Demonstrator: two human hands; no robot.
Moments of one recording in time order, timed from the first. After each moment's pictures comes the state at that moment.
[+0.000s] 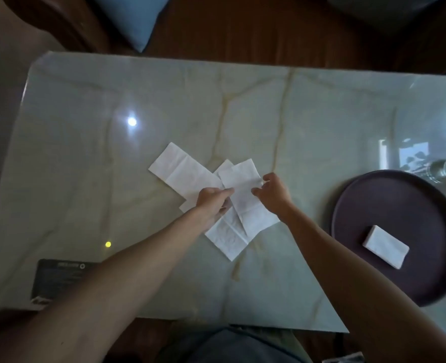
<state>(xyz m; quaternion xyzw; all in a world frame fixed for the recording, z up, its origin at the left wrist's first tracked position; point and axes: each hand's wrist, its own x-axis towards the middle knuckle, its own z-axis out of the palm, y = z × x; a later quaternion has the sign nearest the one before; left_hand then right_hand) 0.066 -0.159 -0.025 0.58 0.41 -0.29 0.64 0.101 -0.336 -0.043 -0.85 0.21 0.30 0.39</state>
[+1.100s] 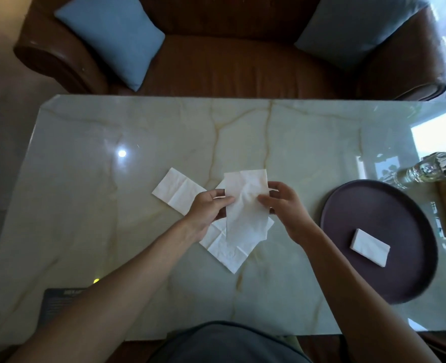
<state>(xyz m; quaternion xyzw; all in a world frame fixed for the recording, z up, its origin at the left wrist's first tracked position) 0.068 -0.137 0.066 0.58 0.26 -0.30 0.71 0.070 -0.346 0.073 -0.69 0.22 0.23 0.65</state>
